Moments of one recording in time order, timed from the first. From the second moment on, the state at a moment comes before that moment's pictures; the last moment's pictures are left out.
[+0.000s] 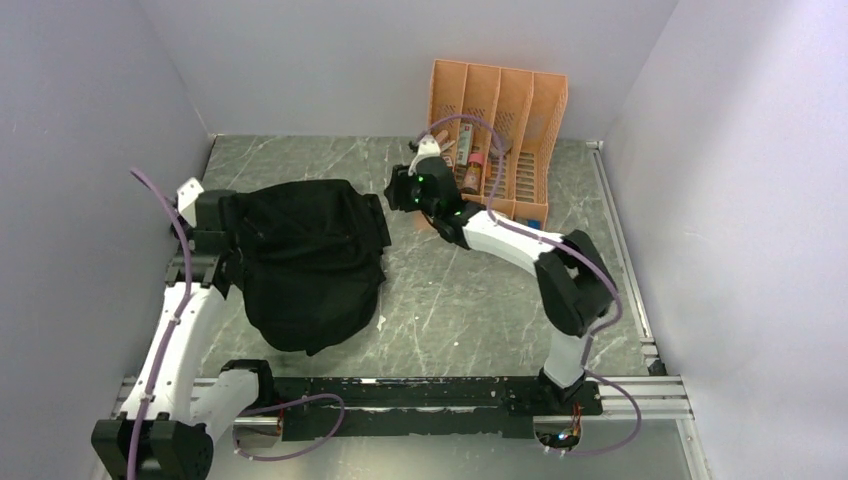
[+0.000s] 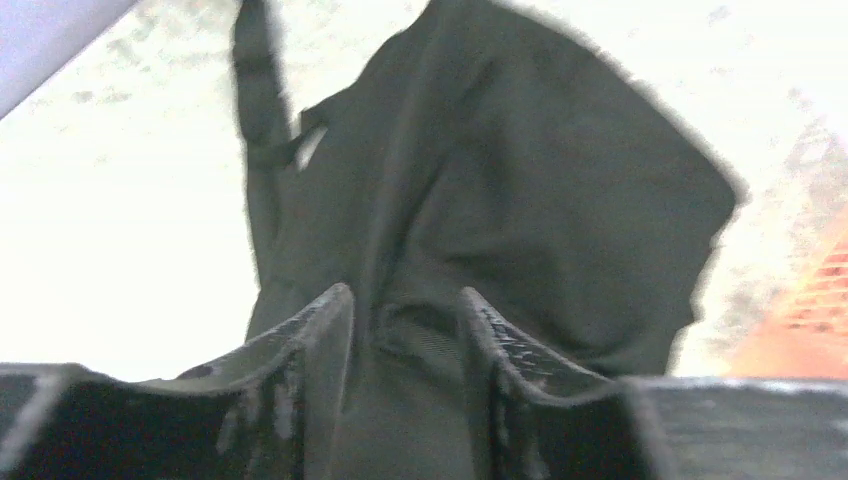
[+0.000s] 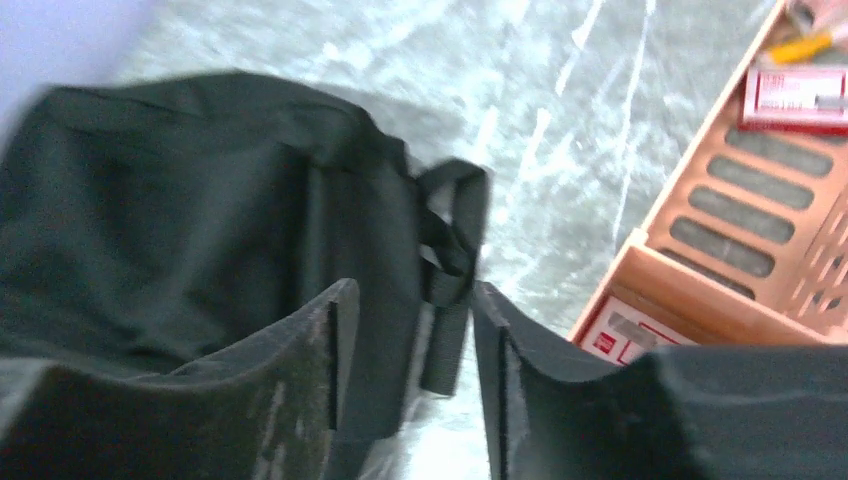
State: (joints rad) left arm -0.02 0.93 0.85 -0.63 -0.41 -0.70; right arm 0.68 1.86 1.27 0.20 0.10 0.34
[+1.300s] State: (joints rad) left arm -0.23 0.66 0.81 -0.49 -0.26 -0.25; right arm 0.68 0.72 0.77 -0.20 0.58 0.28
